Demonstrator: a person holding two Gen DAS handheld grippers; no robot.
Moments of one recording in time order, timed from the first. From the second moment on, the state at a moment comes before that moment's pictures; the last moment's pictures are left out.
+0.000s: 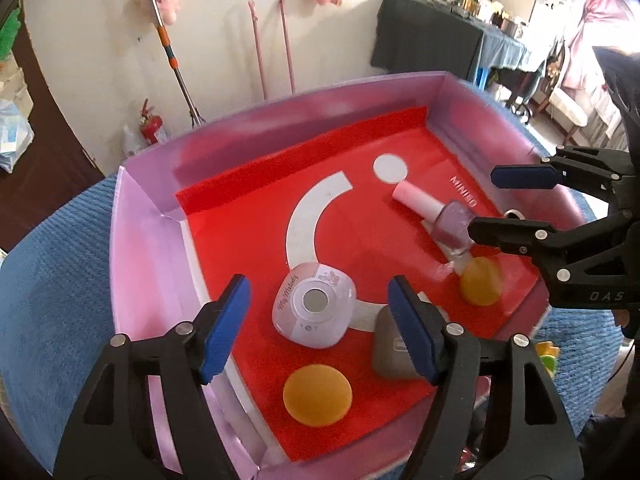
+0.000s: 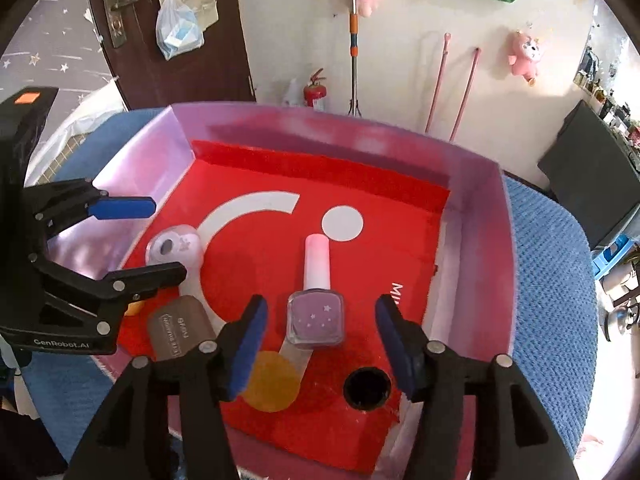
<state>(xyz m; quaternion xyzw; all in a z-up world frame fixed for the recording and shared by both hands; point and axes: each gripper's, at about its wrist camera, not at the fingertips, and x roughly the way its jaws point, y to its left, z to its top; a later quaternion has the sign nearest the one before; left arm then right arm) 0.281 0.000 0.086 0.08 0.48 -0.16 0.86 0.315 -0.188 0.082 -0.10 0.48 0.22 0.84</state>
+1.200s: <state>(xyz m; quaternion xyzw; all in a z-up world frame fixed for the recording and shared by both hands) 0.069 0.009 0.125 0.01 0.27 -0.08 0.96 0.078 -0.240 0.148 -0.03 0.28 0.17 0.94</state>
